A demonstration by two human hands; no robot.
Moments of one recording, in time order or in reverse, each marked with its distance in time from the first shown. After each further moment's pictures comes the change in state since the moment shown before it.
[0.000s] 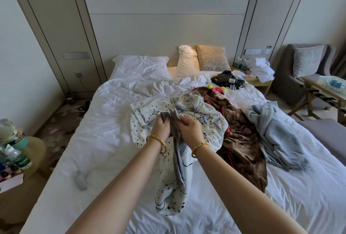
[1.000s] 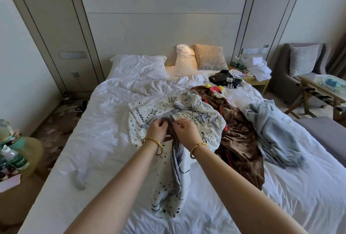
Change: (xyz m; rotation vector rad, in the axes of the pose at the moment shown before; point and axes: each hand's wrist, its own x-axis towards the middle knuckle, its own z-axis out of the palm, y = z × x) left_hand -0.011 -0.006 -0.006 0.019 -0.033 -0.058; right_hand -0.010 0.000 -0.001 -0.250 -0.120 -0.014
